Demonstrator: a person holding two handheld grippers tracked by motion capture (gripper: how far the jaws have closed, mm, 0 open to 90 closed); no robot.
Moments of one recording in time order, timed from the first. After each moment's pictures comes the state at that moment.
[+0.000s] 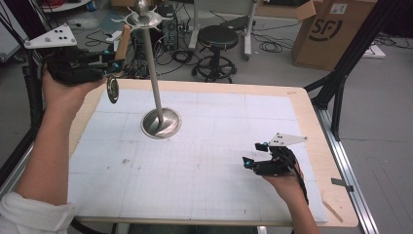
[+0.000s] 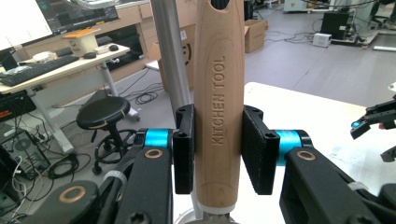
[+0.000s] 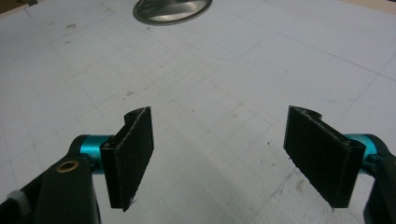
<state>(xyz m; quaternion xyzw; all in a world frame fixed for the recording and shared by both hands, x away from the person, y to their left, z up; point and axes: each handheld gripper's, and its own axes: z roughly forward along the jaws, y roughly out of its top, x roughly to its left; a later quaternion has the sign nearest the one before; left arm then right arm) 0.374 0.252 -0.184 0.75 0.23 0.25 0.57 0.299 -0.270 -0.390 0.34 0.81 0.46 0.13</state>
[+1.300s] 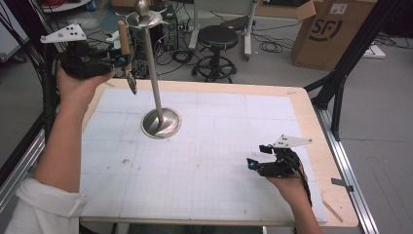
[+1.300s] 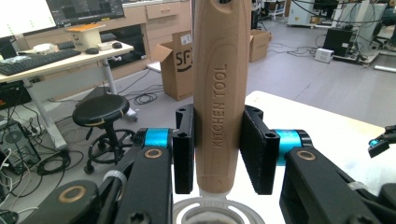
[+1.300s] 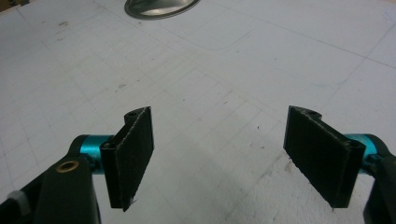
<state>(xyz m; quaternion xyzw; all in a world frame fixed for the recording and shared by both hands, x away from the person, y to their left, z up) 0.409 0.249 -0.199 0.73 0.26 0.23 0.59 0.296 -0.283 -0.396 0.36 0.80 0.46 0.13</state>
